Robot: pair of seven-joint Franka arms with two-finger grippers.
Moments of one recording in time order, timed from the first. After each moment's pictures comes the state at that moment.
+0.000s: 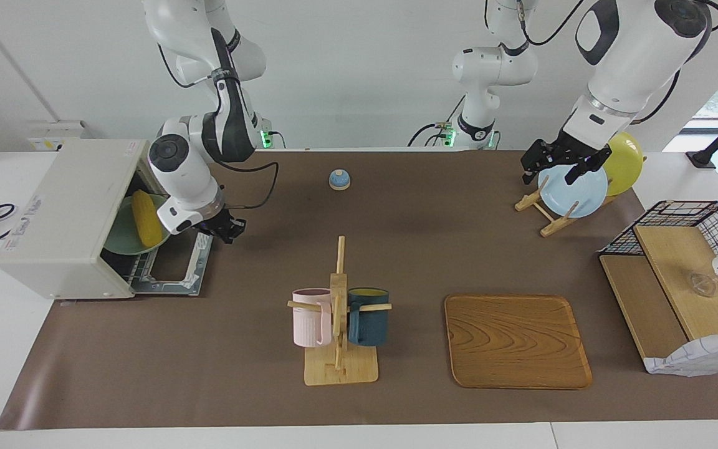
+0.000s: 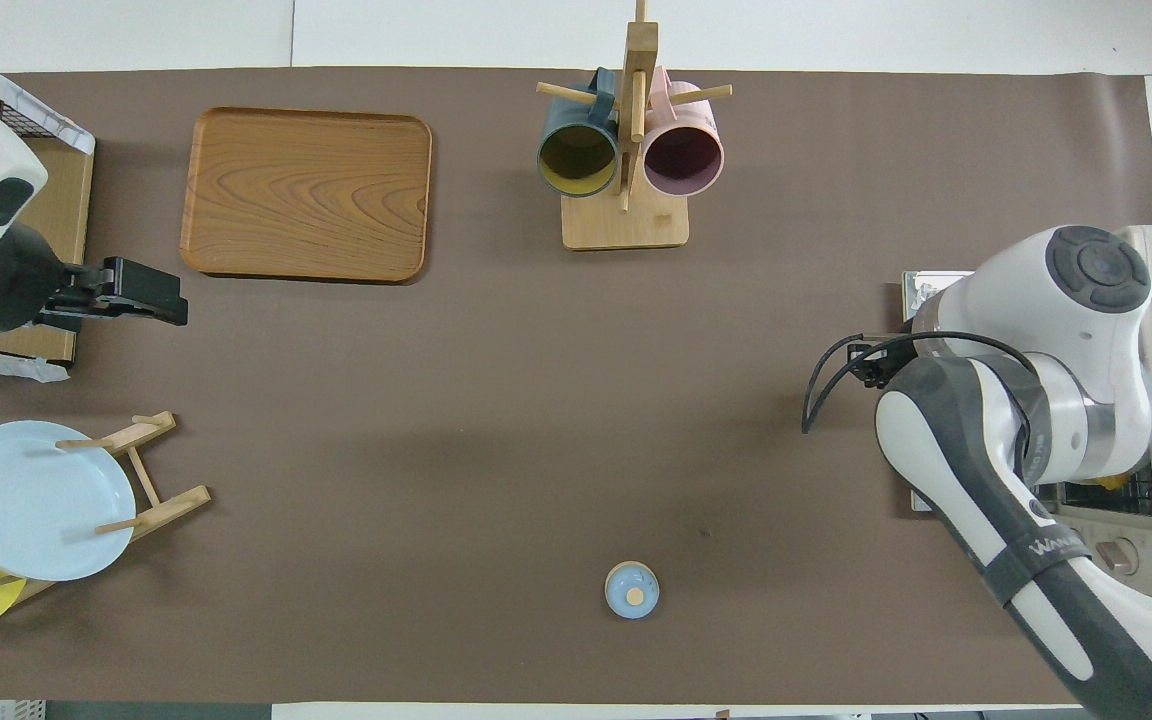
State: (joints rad) left arm -0.11 -0.02 -0.03 -1.67 -0.09 1.63 -0.10; right arm 0.19 0.07 -0.11 -2.11 -0.01 2.07 0.17
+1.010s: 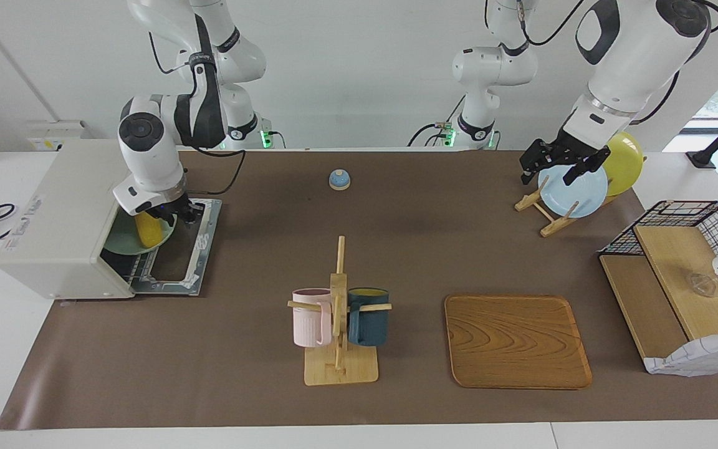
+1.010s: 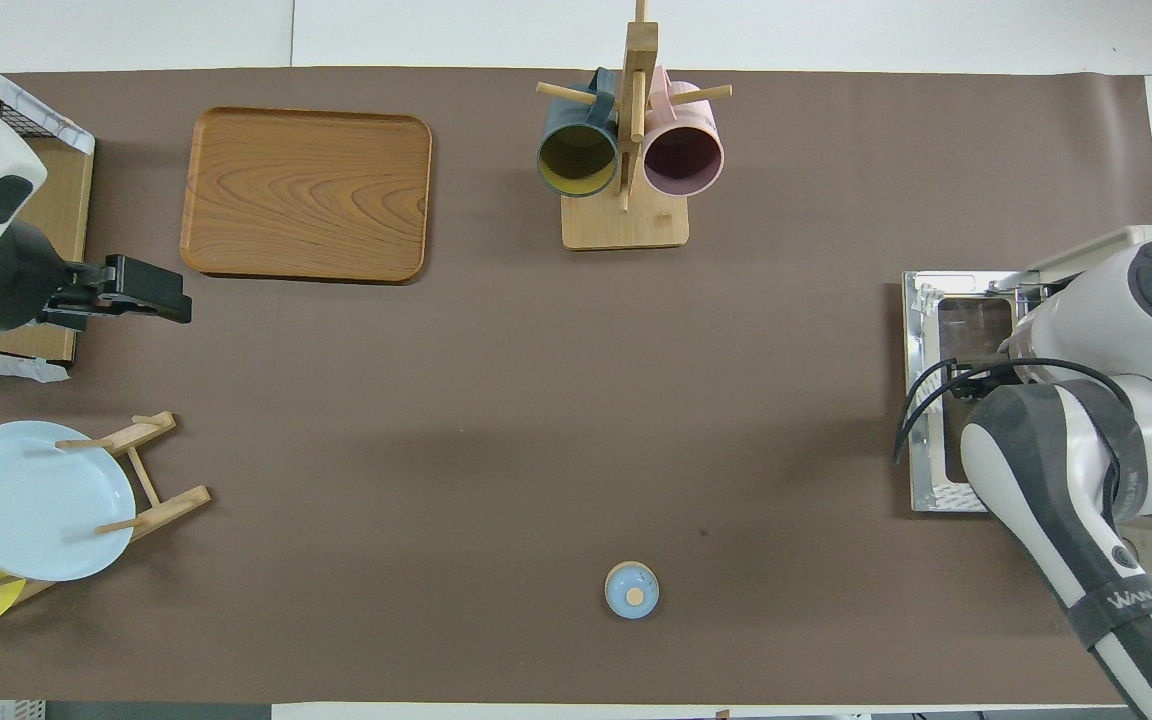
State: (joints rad) left arm -0.11 -0.02 -0.03 -1.67 -0.10 1.64 -0.10; right arm 0.10 -0.01 -0.12 -2.18 -0.22 2.04 0.15
